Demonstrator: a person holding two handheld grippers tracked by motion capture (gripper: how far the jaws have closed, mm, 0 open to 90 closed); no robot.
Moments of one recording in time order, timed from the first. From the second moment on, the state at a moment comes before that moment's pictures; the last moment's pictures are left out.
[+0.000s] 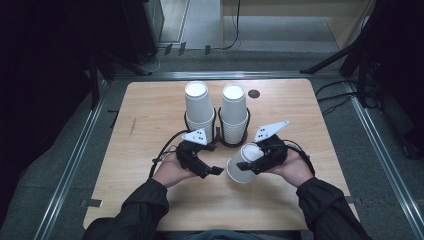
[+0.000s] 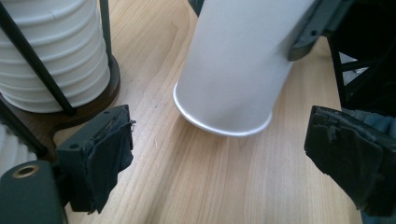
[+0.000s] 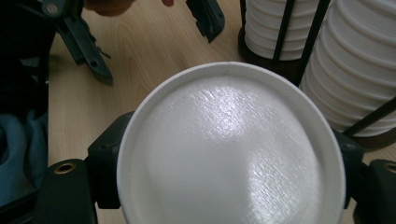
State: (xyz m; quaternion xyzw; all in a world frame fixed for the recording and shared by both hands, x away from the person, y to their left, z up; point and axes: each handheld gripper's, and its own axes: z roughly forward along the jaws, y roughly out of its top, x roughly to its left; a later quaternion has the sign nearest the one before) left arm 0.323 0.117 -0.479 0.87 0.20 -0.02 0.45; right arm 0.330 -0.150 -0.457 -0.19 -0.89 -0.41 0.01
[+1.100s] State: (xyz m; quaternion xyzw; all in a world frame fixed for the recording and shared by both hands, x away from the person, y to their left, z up) left arm 0.310 0.095 -0.485 0.87 0.15 0.00 0.46; right arm 0.326 -0.128 -0.429 -0.14 -0.84 -0.52 0.04
